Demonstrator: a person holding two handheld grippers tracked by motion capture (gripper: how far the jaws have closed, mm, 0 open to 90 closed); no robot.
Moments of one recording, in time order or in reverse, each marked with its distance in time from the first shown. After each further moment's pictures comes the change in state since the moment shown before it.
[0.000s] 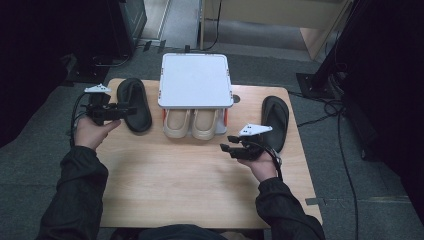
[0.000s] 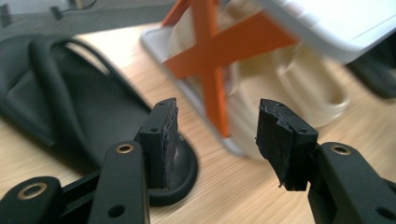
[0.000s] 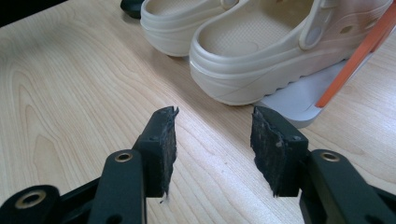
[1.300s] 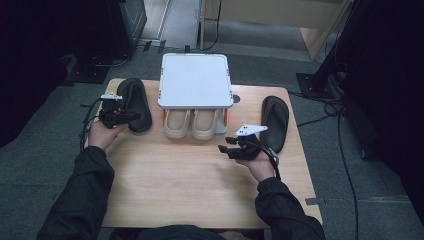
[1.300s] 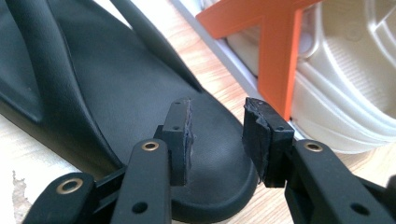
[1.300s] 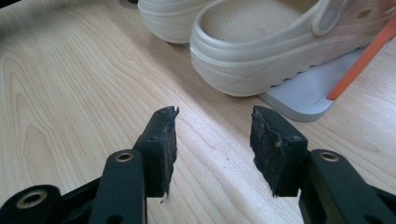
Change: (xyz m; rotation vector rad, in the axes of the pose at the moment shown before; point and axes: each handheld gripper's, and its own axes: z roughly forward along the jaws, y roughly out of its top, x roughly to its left) left arm 0.037 -0.029 0.063 0.075 0.019 -0.038; right arm -0.001 -0.003 0.012 0.043 0.010 -0.005
